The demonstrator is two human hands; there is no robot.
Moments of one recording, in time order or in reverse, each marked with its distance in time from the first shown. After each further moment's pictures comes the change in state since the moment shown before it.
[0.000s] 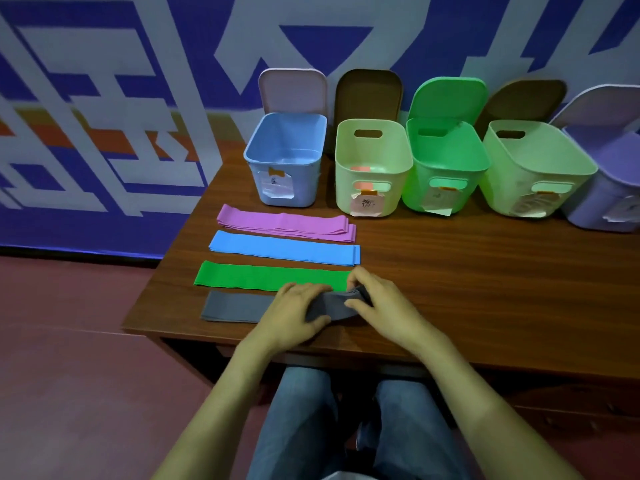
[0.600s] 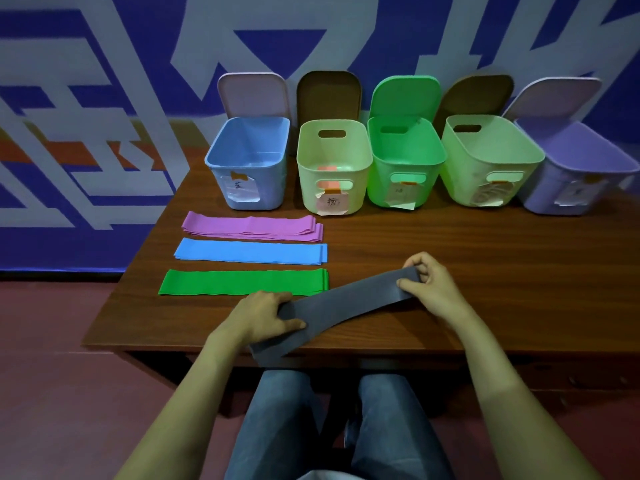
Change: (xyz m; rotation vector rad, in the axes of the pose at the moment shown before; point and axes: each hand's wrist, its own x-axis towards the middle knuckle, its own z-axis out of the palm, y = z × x) left_hand 0.016 0.011 -0.006 0.199 -0.197 -0.112; right_hand -0.038 0.094 -0.070 0.406 0.285 0.416
